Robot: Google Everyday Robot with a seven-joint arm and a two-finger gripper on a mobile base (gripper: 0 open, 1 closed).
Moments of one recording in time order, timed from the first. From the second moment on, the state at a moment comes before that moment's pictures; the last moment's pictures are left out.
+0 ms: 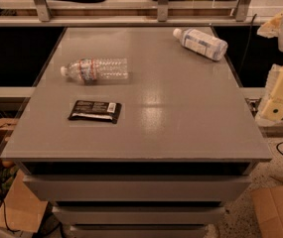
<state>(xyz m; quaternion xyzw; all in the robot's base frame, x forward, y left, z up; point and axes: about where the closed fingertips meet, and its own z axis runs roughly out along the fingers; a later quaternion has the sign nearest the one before) 0.438 -0.212 0.992 -0.60 0.78 -0.05 0.18</state>
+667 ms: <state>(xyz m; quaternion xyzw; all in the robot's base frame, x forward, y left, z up) 0.461 -0.214 0.989 -0.60 0.78 -0.06 0.18</state>
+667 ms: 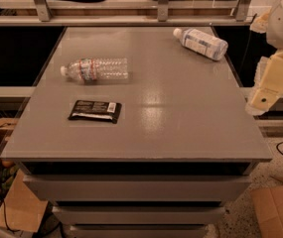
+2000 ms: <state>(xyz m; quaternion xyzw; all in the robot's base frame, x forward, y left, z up) 0.615 -0.208 0.969 -0.51 0.84 -0.07 0.17</state>
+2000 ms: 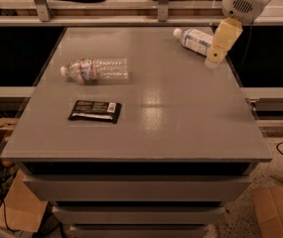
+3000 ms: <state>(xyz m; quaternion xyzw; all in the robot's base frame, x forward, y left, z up) 0.670 -0.212 0.948 -0.45 0.86 -0.05 0.22</state>
